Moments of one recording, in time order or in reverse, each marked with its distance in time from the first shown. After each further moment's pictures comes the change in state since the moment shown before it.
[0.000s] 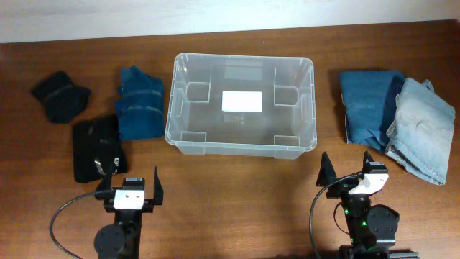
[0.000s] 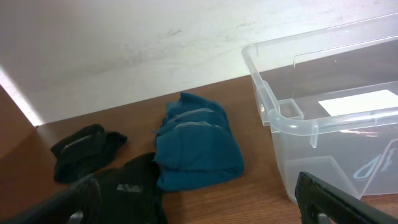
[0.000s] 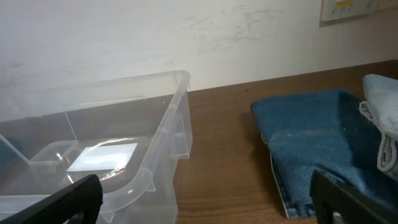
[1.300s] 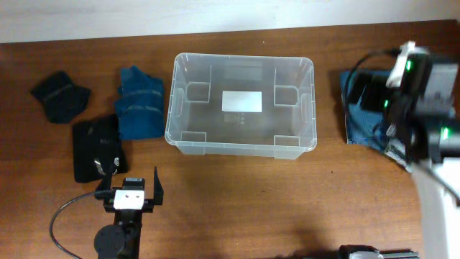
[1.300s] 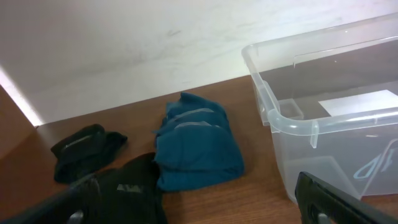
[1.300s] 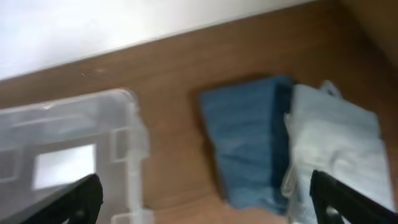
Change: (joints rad) left arm 0.000 -0.001 0.000 0.000 0.000 0.000; right arm -0.032 1.292 1.481 -0.844 0.183 -0.001
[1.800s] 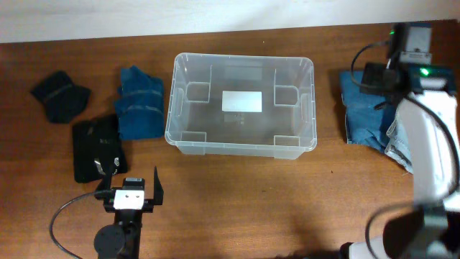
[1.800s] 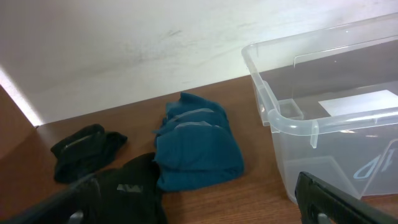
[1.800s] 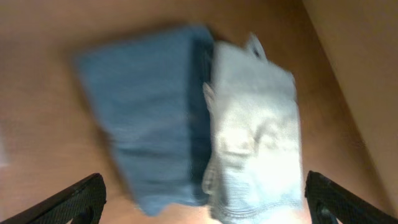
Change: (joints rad) left arm 0.000 0.000 0.000 0.000 0.000 0.000; right arm -0.051 0.357 0.114 -0.080 0.317 -0.050
